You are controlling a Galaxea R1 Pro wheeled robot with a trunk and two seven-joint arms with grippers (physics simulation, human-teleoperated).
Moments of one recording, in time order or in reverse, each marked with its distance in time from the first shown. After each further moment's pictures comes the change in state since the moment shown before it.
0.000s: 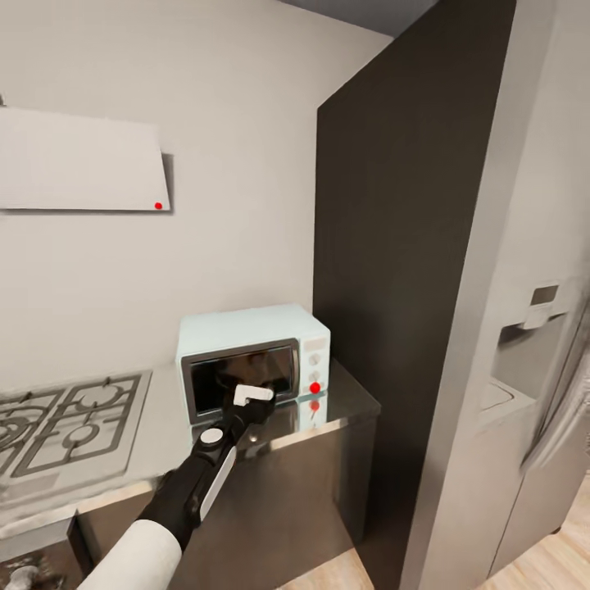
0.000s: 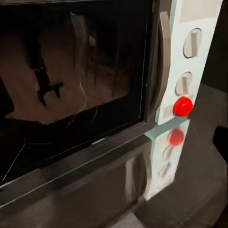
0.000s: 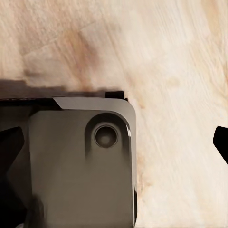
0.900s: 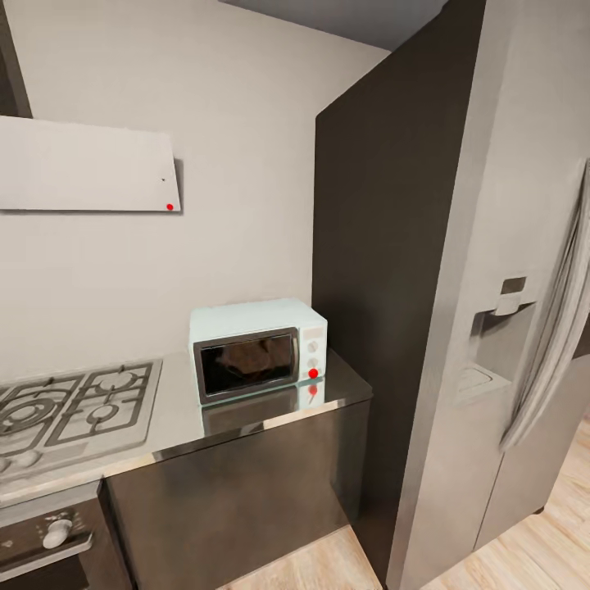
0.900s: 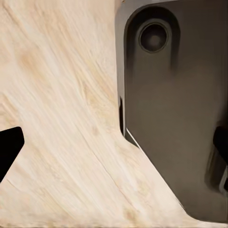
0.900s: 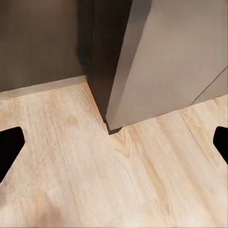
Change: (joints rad) left arm 0.525 0.188 0.126 0.862 0.003 0.106 -0.002; right arm -0.051 0.116 0.034 -0.418 -0.004 -0.342 0.021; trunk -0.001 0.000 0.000
